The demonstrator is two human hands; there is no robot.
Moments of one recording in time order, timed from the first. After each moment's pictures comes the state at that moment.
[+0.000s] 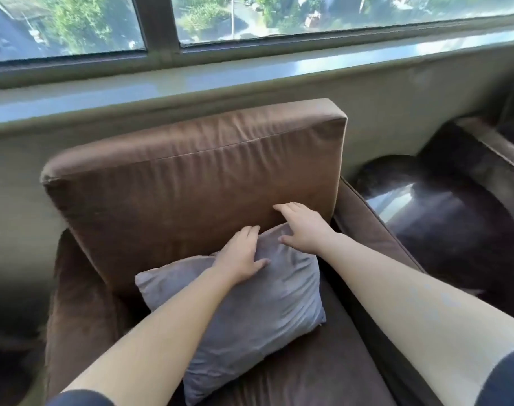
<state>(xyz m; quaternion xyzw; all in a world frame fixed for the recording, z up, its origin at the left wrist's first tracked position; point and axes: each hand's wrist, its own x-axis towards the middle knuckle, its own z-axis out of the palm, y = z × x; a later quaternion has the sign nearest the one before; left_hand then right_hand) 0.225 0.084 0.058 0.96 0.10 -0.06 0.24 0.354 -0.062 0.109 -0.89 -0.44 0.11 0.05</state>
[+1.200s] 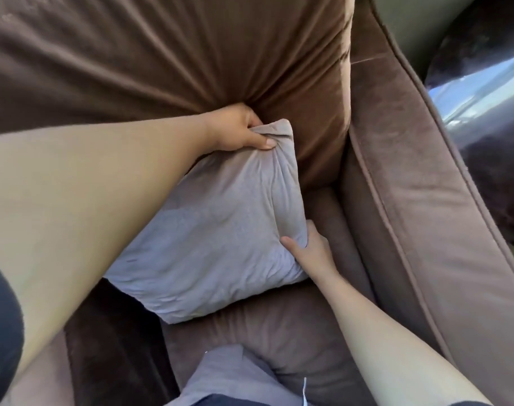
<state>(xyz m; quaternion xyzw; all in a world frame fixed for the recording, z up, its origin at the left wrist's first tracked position) 0.425 0.082 0.013 0.86 0.22 -0.28 0.36 0.348 -0.181 -0.148 -0.80 -0.06 0.44 0.41</state>
